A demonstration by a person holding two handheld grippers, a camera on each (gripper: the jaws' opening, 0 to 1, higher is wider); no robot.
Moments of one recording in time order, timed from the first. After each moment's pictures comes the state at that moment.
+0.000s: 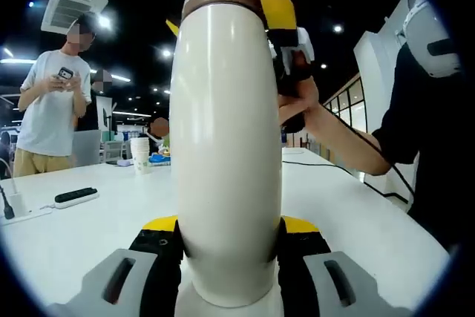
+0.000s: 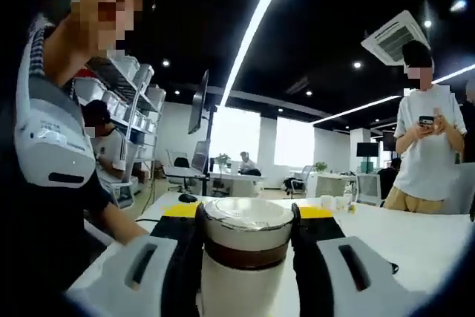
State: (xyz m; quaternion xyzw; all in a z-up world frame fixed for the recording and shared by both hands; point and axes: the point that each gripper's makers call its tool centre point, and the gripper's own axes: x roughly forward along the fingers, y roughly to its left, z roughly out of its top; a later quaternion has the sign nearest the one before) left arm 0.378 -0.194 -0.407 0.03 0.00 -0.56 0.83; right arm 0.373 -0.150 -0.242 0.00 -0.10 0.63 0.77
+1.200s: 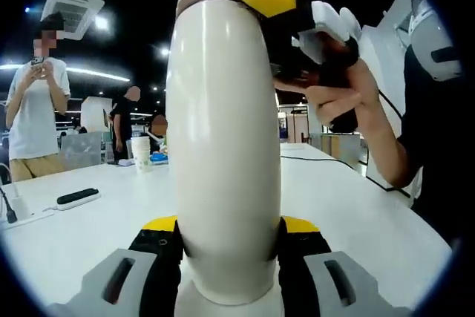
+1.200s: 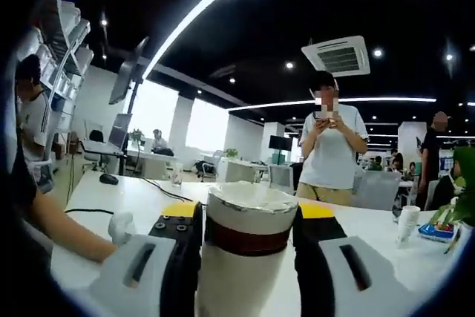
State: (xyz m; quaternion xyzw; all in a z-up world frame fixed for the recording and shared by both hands) left arm 0.377 -0.194 -0.409 0.04 0.01 -0.55 0.83; right arm 0.383 -0.160 -0.252 -0.06 -0.09 0.36 0.93
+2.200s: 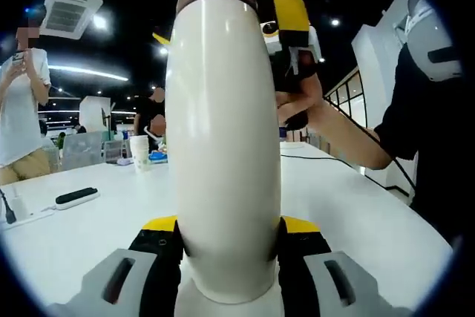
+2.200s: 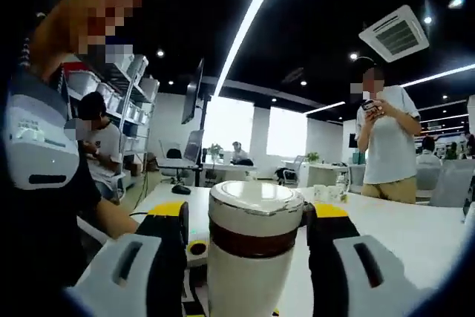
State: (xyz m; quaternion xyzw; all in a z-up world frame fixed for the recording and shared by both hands) left arm 0.377 -0.196 -0.412 0.05 0.01 -0.56 0.83; right arm 0.372 -0.155 -0.247 0.02 -0.09 0.54 0.84
